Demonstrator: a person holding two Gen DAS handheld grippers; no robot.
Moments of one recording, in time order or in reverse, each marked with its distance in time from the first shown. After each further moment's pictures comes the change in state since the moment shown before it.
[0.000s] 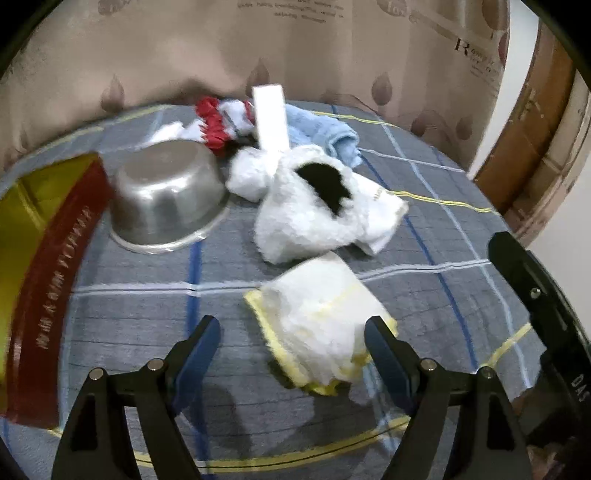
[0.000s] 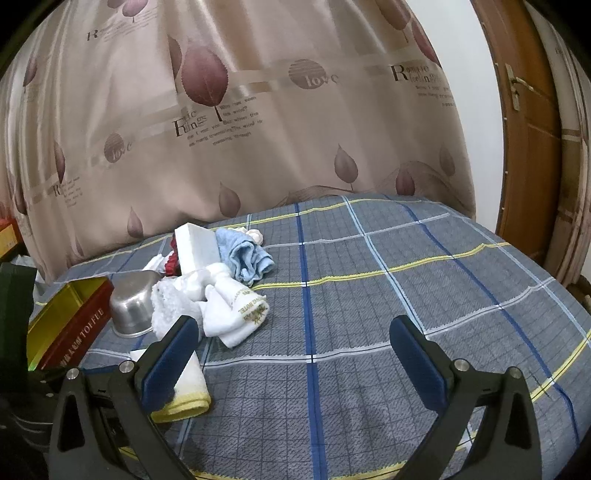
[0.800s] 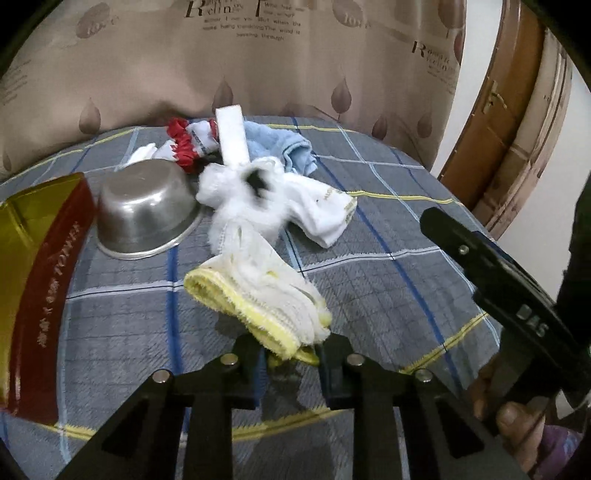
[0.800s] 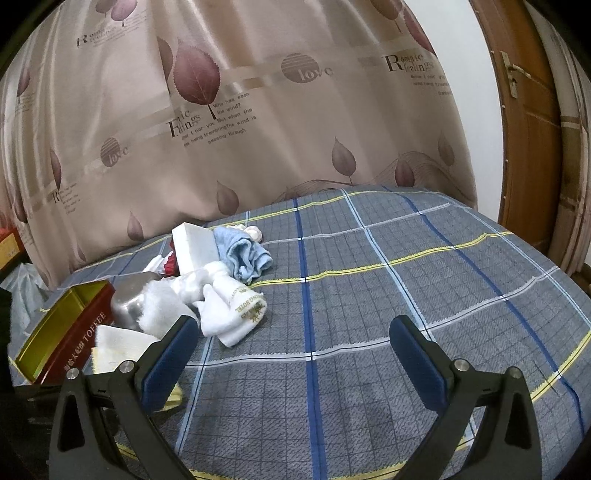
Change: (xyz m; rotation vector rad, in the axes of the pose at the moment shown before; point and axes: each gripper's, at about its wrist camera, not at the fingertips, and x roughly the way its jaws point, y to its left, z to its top) left arm -0.038 -0.019 -0.013 0.085 -0.060 -0.053; right arm 0.000 0.003 -0.002 0.037 0.017 0.008
